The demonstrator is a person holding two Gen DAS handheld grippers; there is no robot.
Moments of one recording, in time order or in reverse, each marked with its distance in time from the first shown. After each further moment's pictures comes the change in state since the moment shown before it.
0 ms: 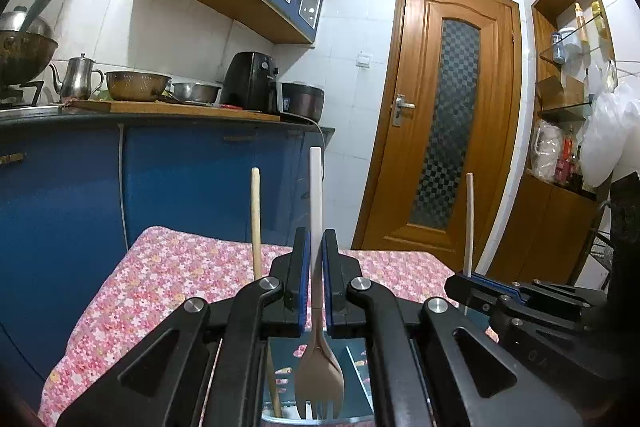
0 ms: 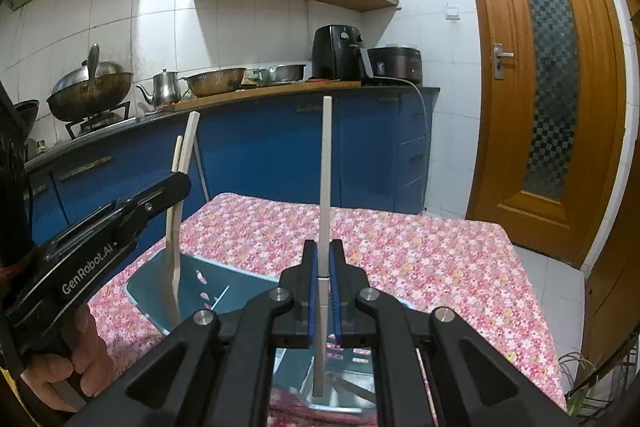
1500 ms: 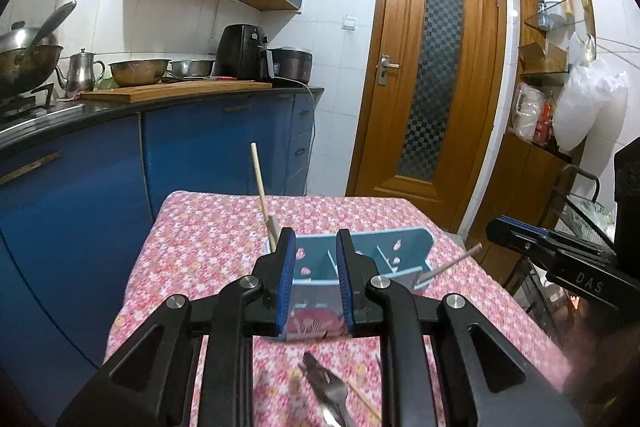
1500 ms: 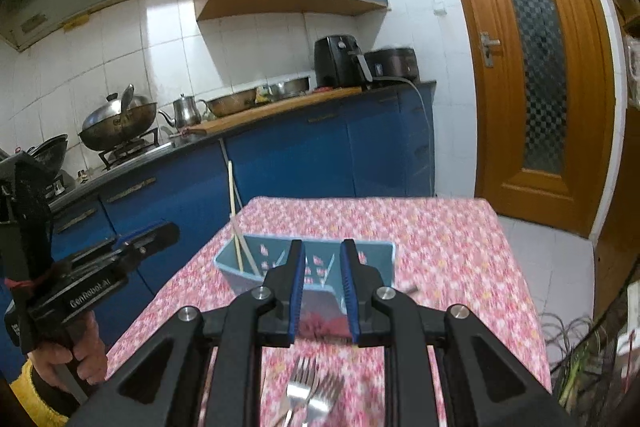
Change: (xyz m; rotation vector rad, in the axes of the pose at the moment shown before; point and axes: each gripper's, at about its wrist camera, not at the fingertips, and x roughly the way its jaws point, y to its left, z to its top) left arm -0.120 -0.009 0.012 0.053 0.176 -0.017; right arm -0.112 0.001 -0.004 0.108 0.017 0.058
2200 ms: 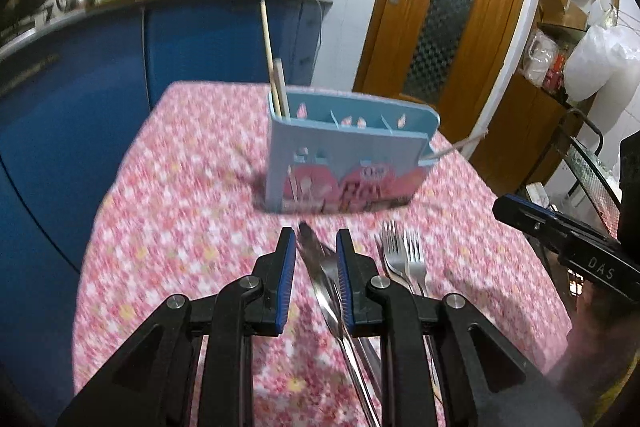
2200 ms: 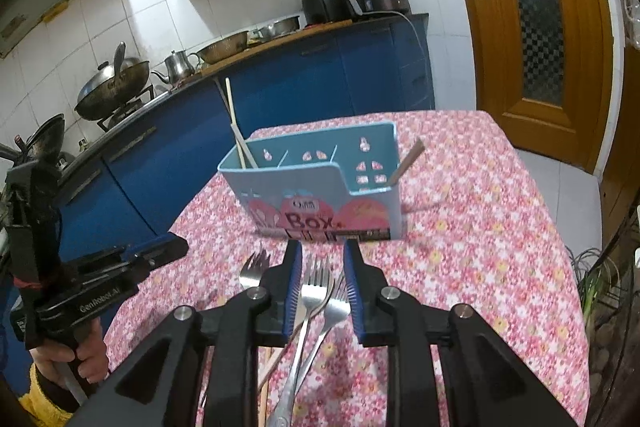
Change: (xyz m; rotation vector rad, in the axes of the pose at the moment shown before) left arm 0.001 0.002 -0.069 -0.074 0.337 -0.011; right arm -0.004 0.000 -0.060 0.093 0.202 0.023
